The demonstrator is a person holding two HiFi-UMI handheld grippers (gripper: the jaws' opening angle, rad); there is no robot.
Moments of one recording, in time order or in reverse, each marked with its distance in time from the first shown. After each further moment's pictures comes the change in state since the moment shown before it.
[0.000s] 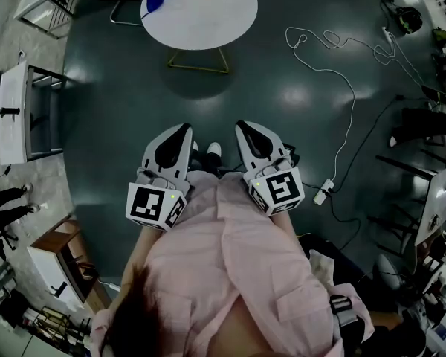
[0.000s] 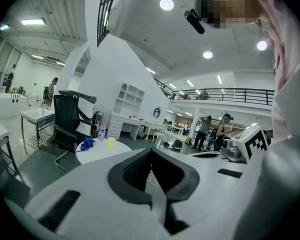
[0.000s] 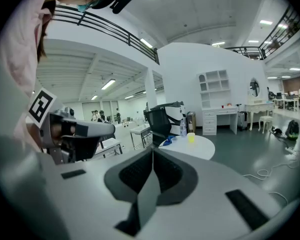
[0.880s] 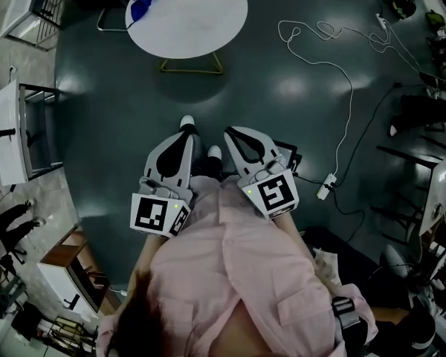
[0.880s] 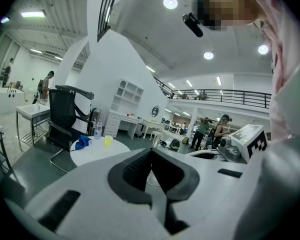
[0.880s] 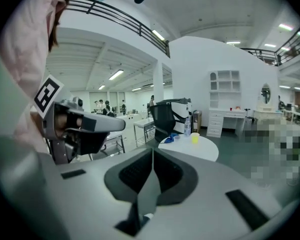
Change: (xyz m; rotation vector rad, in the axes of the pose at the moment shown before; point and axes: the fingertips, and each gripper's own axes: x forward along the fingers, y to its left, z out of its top) left arm 0.037 0.011 -0.006 -0.022 0.016 -0.037; right arm 0.036 -0.003 -0.001 -0.106 0.068 0.056
